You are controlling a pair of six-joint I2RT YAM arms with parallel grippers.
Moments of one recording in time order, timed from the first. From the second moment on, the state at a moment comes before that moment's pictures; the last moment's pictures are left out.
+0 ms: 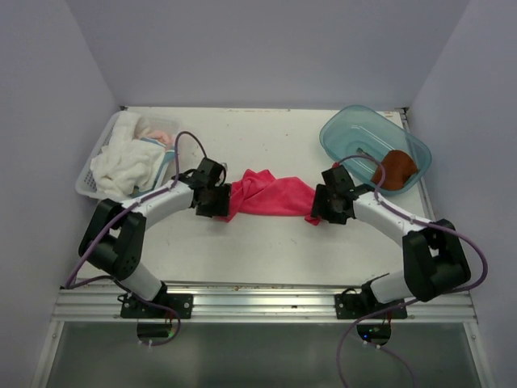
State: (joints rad) left arm -0.46 1.58 0.95 -0.52 0.02 -0.40; right arm 0.39 1.41 0.81 -0.53 0.09 0.61
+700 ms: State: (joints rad) left arm -0.35 1.48 1.34 -0.56 -0.06 -0.40; right arm 0.38 1.23 1.08 -0.65 0.30 0.50
